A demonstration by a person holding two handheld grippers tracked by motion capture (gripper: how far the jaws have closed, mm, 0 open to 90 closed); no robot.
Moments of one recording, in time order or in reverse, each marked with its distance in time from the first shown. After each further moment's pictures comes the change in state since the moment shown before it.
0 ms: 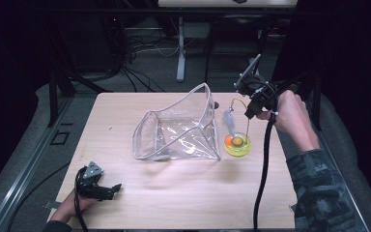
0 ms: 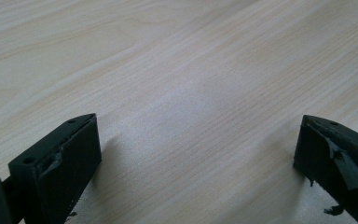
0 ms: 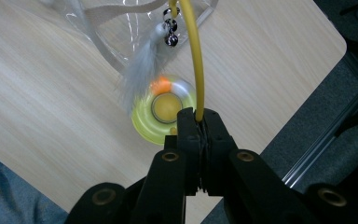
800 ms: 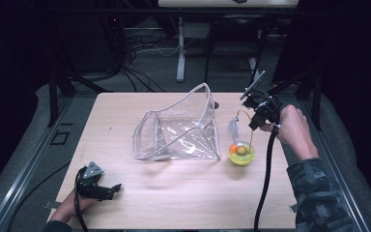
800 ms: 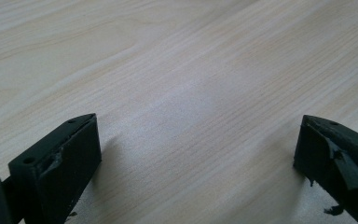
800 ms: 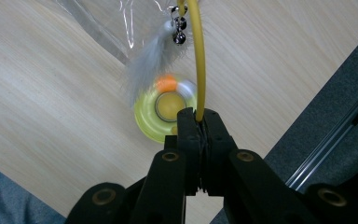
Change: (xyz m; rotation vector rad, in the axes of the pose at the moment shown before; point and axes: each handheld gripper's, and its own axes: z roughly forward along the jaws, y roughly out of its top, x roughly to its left) left arm -0.001 0.000 0.001 -0.009 0.005 -0.005; right arm -0.006 -0.026 0.038 0.028 0.031 0.048
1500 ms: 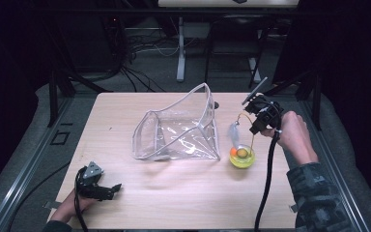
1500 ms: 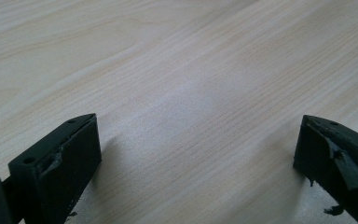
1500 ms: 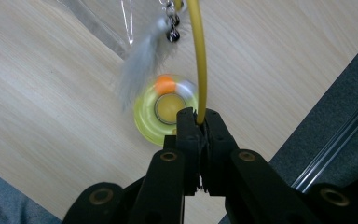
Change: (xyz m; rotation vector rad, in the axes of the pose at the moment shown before) left arm 0.000 0.000 0.000 0.000 0.002 0.003; right arm -0.001 -0.011 0.014 -0.013 0.013 0.013
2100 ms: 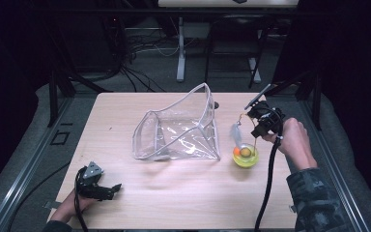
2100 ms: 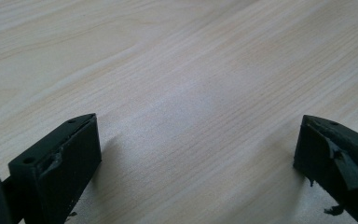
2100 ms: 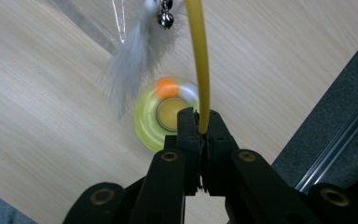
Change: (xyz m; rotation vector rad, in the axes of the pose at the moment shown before) left arm 0.000 0.000 0.000 0.000 0.000 0.000; right arm -0.002 -0.013 0.014 -0.020 -0.011 0.028
